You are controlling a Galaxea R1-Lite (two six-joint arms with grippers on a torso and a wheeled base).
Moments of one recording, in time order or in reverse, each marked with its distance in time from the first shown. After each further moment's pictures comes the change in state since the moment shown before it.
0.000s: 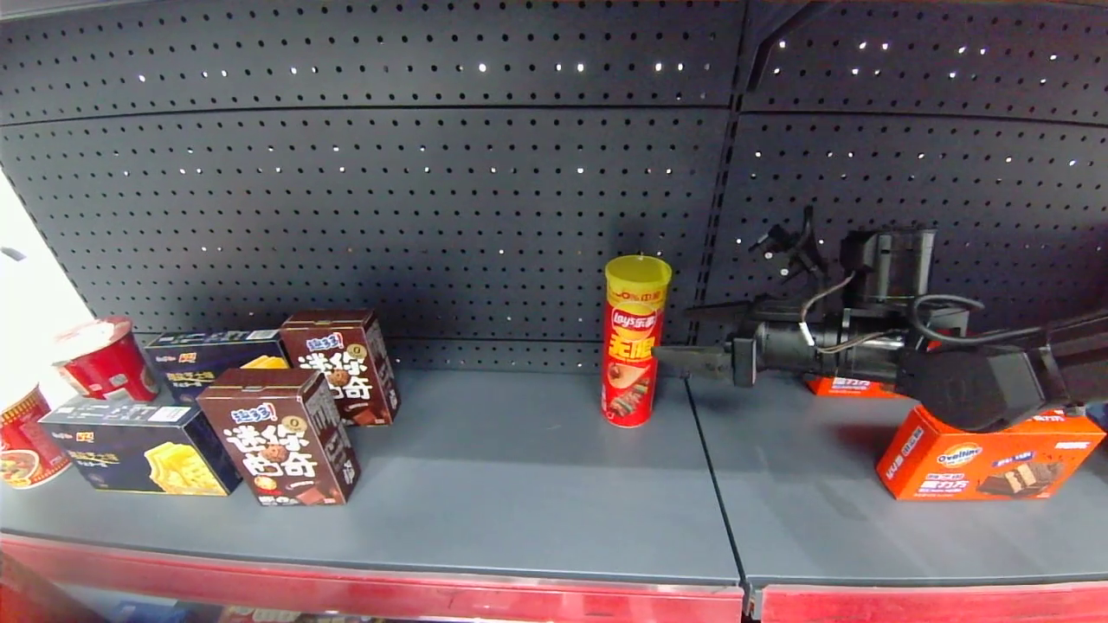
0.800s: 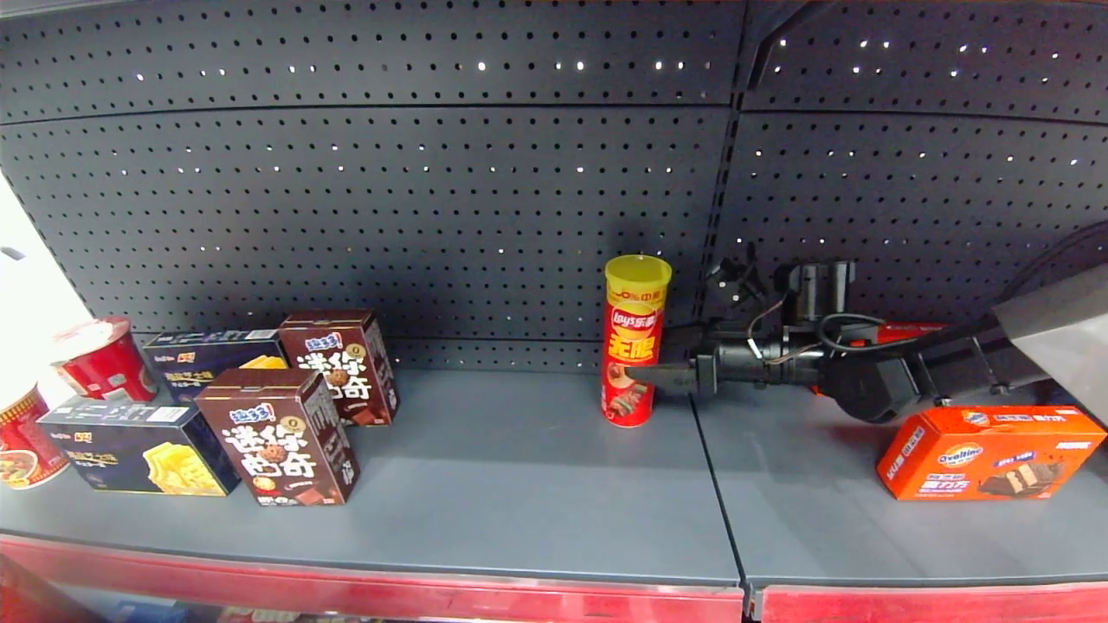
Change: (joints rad) left arm 0.004 -0.001 -0.013 0.005 0.006 0.001; right arm -0.006 0.232 -0.180 -0.005 0.147 -0.001
